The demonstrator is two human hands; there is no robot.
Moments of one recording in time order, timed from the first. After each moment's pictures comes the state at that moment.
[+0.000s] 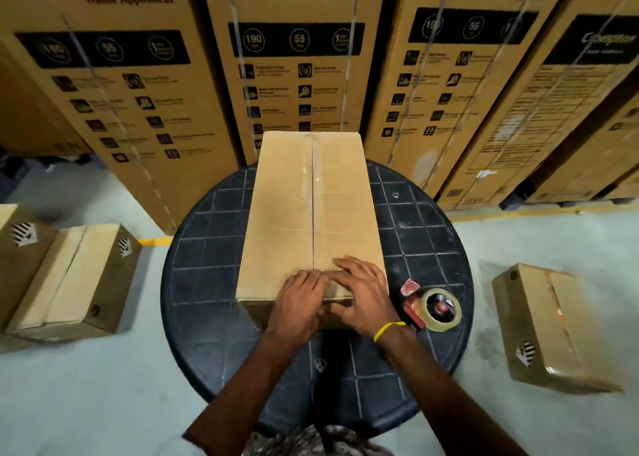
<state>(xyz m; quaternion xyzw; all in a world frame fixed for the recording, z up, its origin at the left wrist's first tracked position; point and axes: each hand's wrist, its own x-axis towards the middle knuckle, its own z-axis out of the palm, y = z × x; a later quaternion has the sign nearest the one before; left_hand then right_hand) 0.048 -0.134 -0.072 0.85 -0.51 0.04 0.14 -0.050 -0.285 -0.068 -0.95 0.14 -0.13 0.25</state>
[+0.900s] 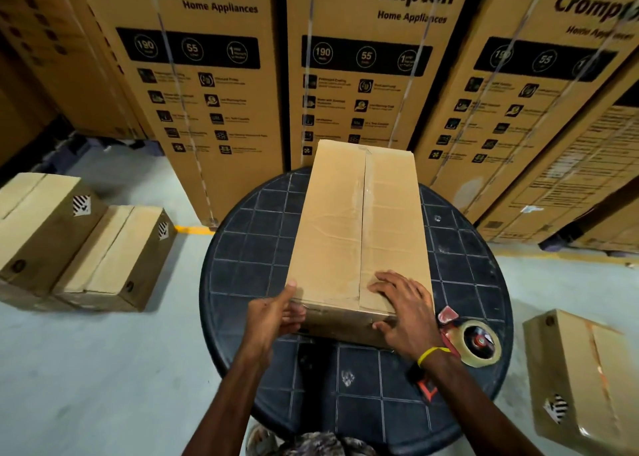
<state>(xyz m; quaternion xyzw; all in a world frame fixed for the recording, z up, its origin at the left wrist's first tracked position) 0.076 -0.038 -0.053 0.64 0.12 -0.29 0.70 -0.048 -0.281 -0.060 -0.97 0.14 -0.07 0.16</state>
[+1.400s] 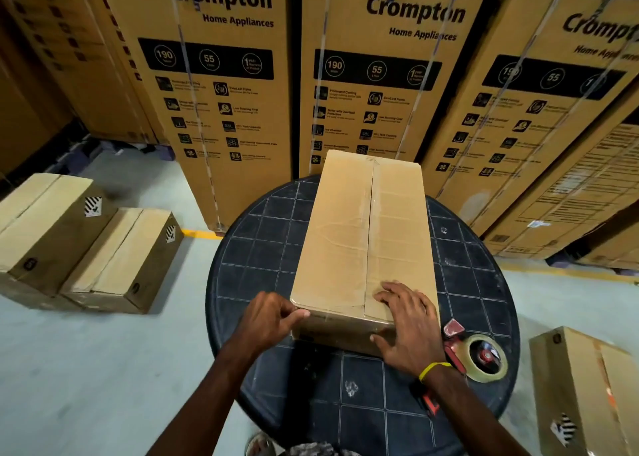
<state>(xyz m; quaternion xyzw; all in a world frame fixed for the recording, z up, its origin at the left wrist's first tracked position) 0.117 -0.010 -0.075 0.87 -0.31 -0.12 0.35 -0.051 -0.269 -0.062 -0.99 0.11 -0.08 0.08</state>
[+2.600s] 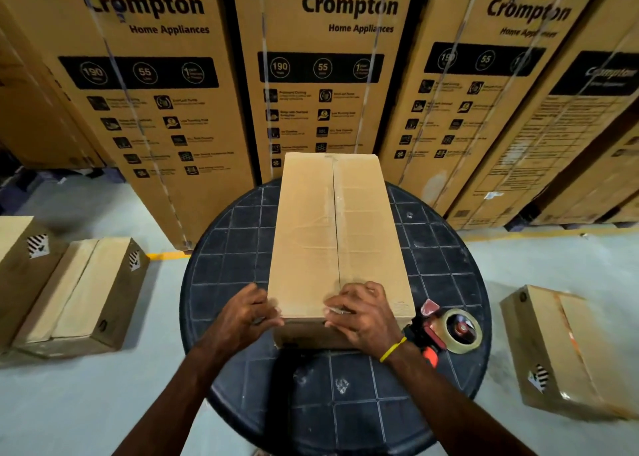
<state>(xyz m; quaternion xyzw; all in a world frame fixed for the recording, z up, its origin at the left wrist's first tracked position) 0.167 -0.015 -0.093 0.73 -0.59 0.11 0.34 -0.020 -0.253 -0.075 -0.95 -0.08 -0.29 0.11</state>
